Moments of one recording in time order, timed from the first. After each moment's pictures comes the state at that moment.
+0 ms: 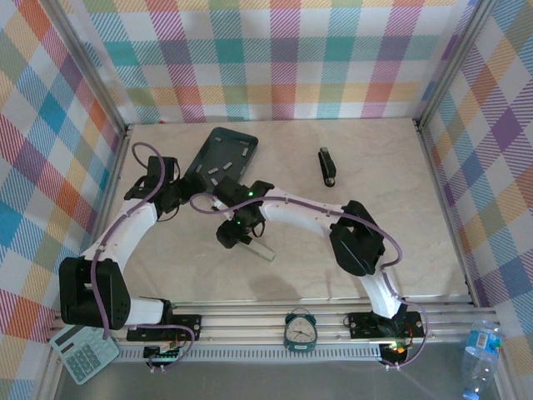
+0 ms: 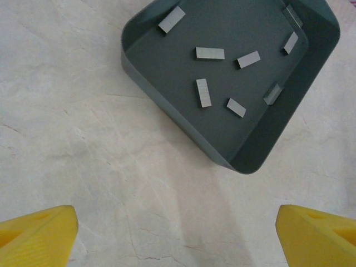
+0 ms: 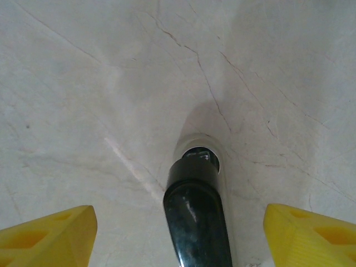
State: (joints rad) left arm -0.10 1.36 0.98 -0.50 0.07 -0.61; right arm 1.01 2.11 1.79 -0.89 -0.08 0.15
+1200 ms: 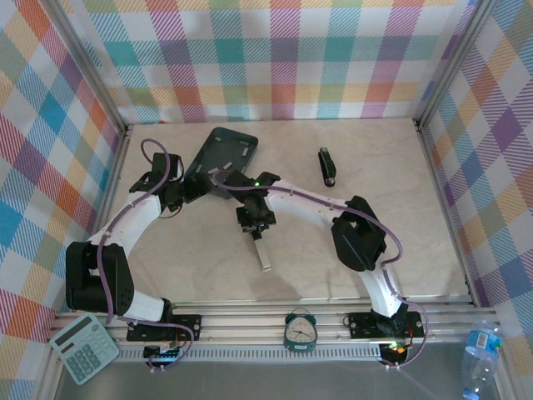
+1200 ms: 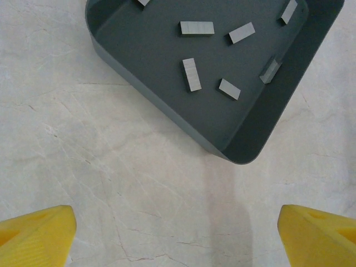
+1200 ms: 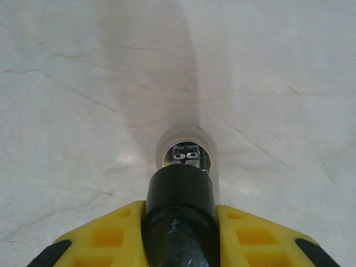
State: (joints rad) left arm -0.10 1.44 1.01 -0.50 0.15 -0.55; right arm 0.93 2.08 1.77 -1.05 0.01 0.75
